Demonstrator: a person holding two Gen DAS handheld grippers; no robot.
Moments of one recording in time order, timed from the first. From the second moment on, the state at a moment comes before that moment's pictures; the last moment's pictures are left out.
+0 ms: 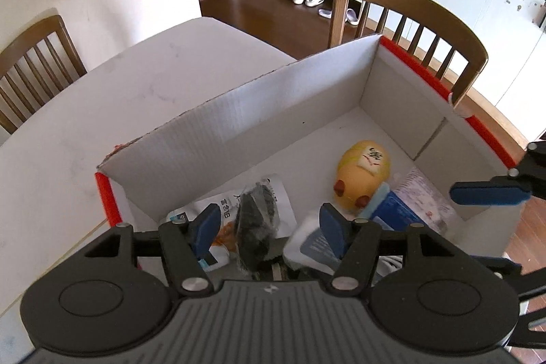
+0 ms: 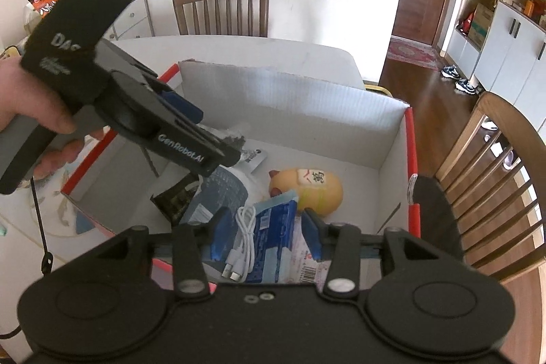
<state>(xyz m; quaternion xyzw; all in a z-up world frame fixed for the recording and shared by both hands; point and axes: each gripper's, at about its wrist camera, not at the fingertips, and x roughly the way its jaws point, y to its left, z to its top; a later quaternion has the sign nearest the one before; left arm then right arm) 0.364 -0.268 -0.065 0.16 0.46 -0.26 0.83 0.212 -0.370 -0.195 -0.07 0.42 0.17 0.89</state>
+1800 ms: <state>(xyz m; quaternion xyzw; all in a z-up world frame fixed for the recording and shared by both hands) 0.222 -0.106 0.004 0.08 0.39 -0.28 0.87 0.134 -0.283 -0.154 -0.04 0.37 0.13 0.92</state>
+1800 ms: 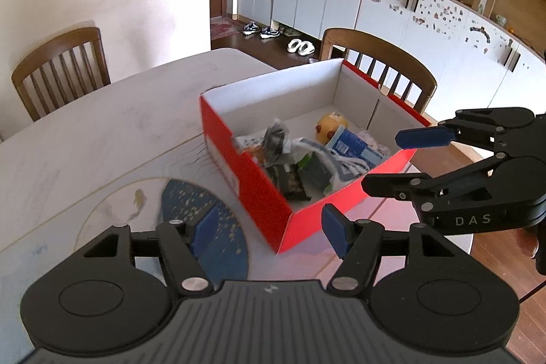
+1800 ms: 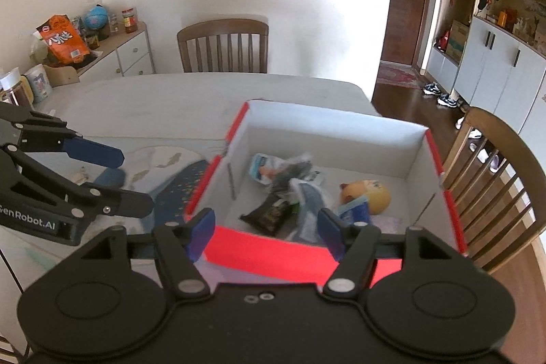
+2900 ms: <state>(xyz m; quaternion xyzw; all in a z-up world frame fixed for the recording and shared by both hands) 0.223 0.057 -0.024 0.07 0.40 -0.24 0.88 0.072 -0.092 -0.191 -0.08 0.39 0.26 0.88</state>
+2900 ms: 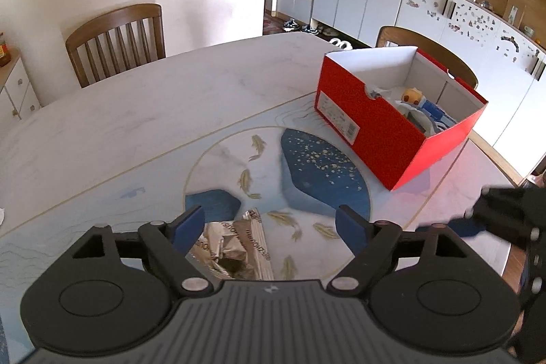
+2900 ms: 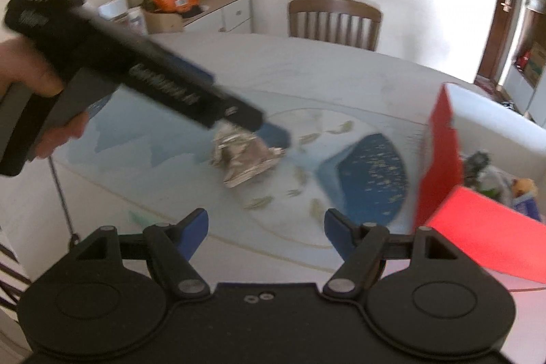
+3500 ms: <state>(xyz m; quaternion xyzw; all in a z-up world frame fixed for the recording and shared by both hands) 0.230 0.093 -0.042 0.04 0.40 -0.20 0.89 0.063 0.004 -0.251 -0.14 0.40 0.35 0.84</state>
